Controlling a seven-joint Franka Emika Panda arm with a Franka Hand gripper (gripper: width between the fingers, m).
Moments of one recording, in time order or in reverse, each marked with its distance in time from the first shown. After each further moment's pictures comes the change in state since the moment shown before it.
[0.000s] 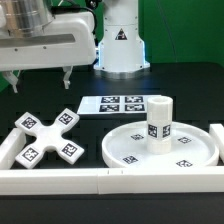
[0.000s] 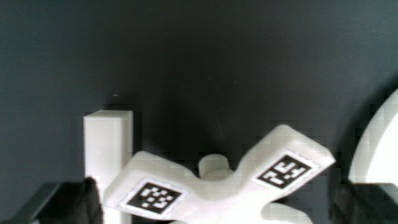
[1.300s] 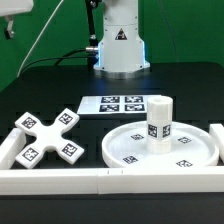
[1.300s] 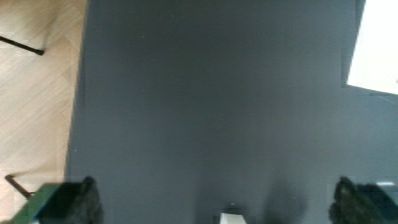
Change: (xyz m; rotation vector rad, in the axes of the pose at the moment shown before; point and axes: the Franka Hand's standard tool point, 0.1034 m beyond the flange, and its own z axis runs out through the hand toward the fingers) arm -0.108 0.086 -0.056 0.031 -0.019 -0.065
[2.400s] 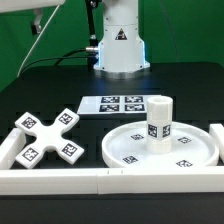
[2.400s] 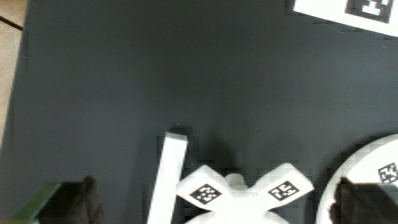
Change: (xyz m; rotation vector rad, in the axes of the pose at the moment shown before) arm 0.081 -0.055 -0.024 -0.044 -0.054 -0.057
